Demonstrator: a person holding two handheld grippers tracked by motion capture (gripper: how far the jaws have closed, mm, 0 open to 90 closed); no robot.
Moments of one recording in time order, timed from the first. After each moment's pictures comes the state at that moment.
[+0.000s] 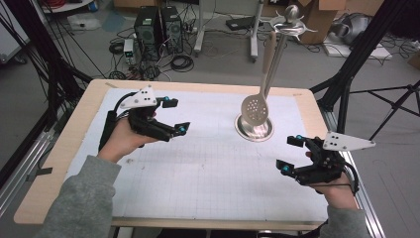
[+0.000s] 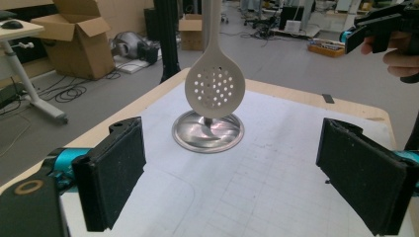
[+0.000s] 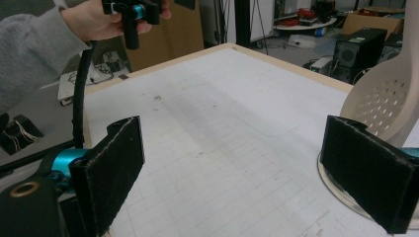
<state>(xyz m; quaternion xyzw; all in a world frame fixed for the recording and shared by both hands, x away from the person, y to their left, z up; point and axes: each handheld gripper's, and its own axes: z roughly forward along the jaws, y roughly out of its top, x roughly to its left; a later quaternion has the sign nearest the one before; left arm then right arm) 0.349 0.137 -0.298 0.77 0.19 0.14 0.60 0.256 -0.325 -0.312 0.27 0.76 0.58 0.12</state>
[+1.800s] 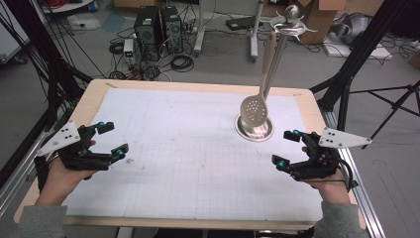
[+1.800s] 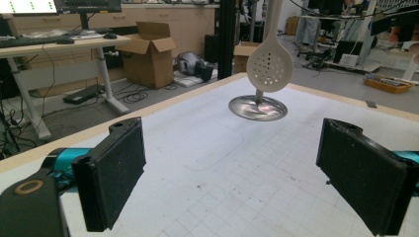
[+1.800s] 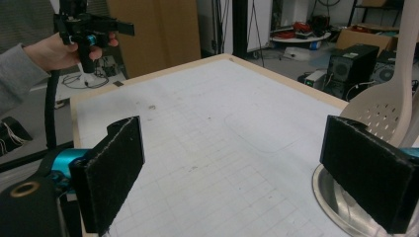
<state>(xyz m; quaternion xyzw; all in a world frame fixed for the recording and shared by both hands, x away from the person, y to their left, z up) 0.276 0.270 -0.344 0.70 0.27 0.22 0.62 0.263 -0.315 -0.308 0.25 0.76 0.59 0.14</state>
